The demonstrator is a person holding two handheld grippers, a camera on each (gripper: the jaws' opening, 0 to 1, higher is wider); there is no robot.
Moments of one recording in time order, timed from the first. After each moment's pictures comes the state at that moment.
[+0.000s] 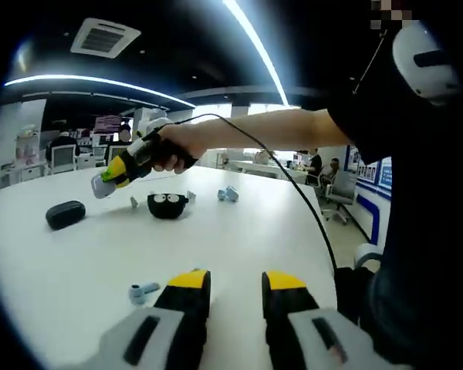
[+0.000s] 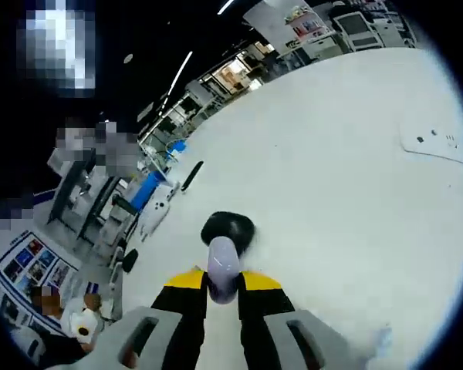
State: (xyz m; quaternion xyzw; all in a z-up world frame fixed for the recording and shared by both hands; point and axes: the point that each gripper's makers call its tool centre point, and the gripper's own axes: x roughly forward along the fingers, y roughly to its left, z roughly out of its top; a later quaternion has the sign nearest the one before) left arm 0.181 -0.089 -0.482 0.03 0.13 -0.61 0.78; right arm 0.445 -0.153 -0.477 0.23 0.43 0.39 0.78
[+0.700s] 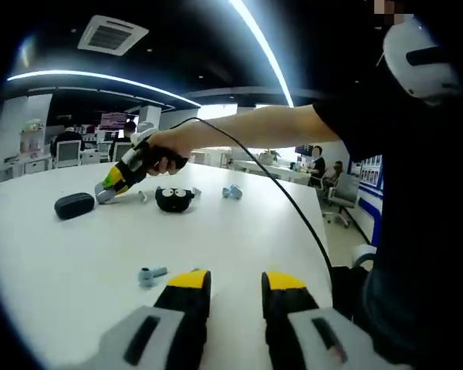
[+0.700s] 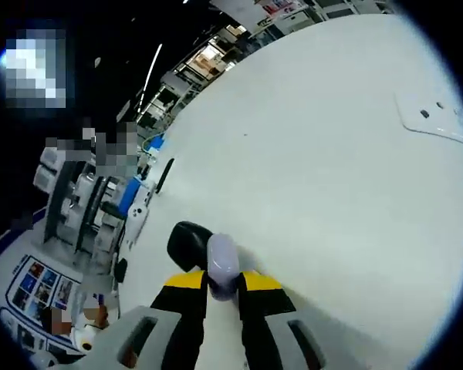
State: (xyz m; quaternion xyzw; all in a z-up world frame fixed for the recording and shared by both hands) left arm 0.180 -0.078 -0.485 0.02 0.14 -0.60 0.79; right arm 0.478 -0.162 -0.500 0.25 0.48 0.35 0.76
